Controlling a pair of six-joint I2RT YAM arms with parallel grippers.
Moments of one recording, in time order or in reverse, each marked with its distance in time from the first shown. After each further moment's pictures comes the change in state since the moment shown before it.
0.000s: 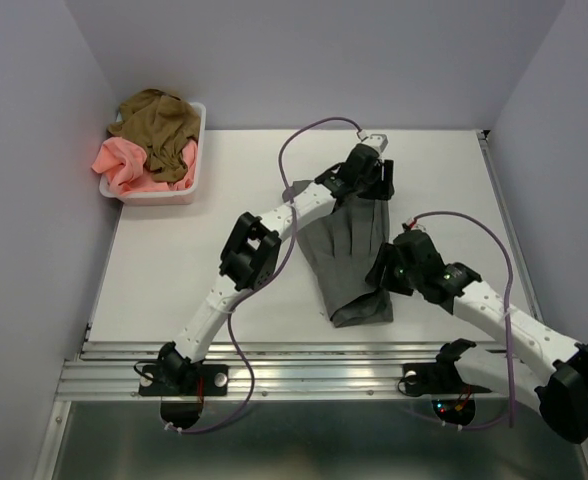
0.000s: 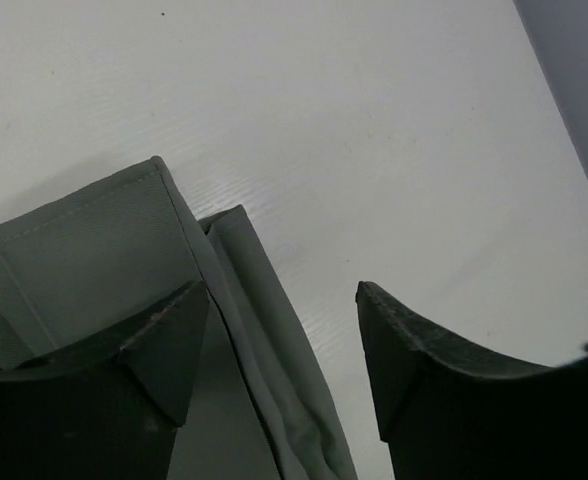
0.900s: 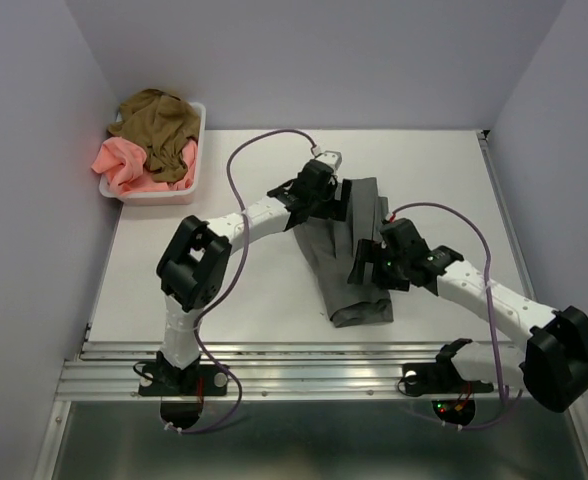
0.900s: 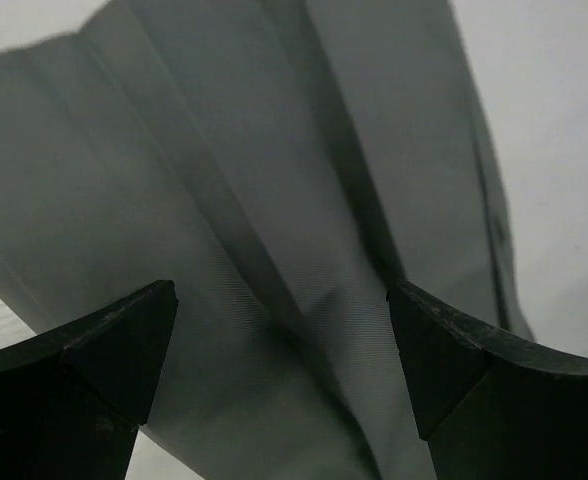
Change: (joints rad) left arm 0.060 -0.575 -0.776 0.109 -0.101 0.116; right arm 0.000 0.167 0.119 -0.023 -0.172 -0.090
